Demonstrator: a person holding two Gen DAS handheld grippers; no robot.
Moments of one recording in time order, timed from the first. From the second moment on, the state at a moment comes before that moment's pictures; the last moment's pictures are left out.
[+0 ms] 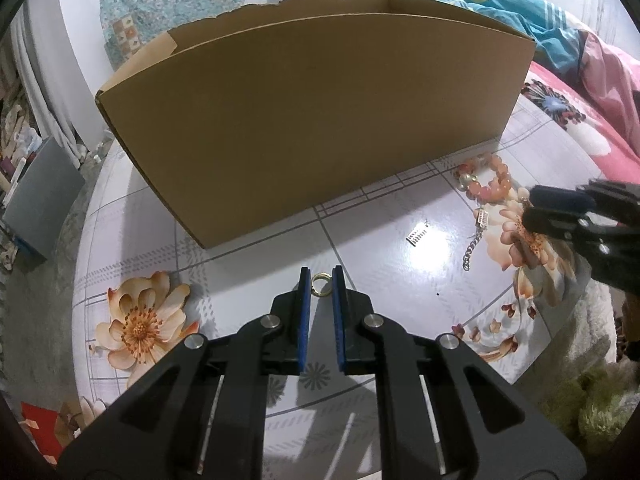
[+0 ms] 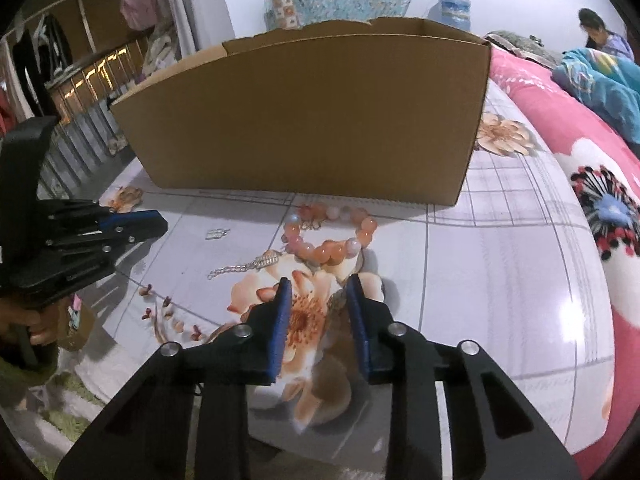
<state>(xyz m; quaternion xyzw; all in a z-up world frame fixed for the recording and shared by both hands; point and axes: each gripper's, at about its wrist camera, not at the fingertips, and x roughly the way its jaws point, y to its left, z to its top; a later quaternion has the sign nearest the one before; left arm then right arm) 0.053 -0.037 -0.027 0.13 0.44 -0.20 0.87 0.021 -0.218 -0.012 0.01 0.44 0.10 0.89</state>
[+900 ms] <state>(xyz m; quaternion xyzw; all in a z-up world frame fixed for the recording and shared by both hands) 0.051 -0.028 -0.028 0.12 0.42 -0.22 0.87 0.009 -0.233 0.021 0.05 0.45 0.08 0.89</state>
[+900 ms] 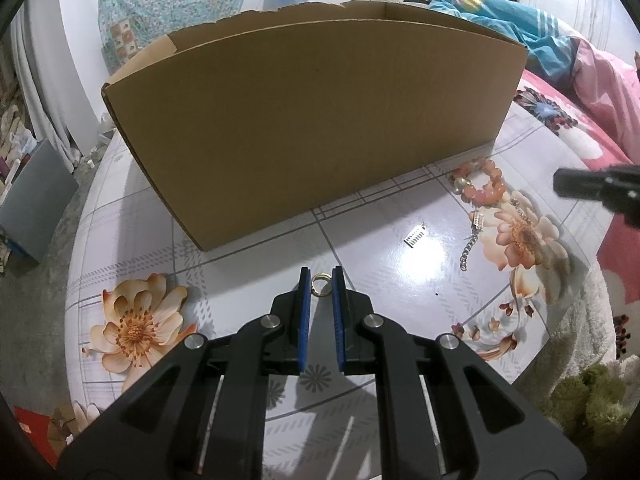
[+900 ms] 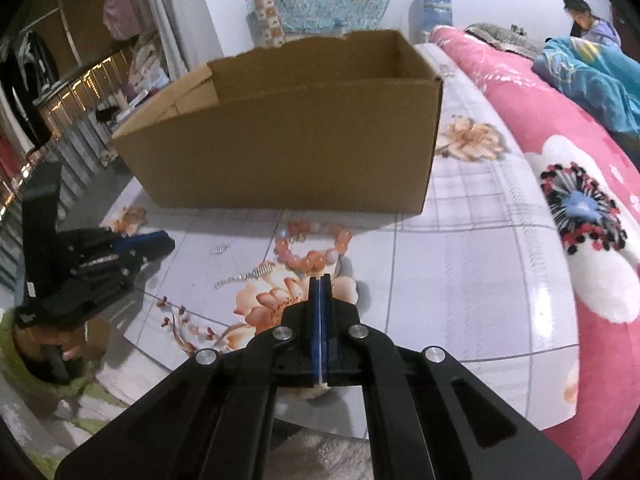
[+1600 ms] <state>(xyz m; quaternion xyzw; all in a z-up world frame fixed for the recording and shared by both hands) 0.049 -0.021 -0.027 0.11 0.42 -0.22 0.87 0.044 -0.220 -0.010 0.02 0.50 0.08 0.86</state>
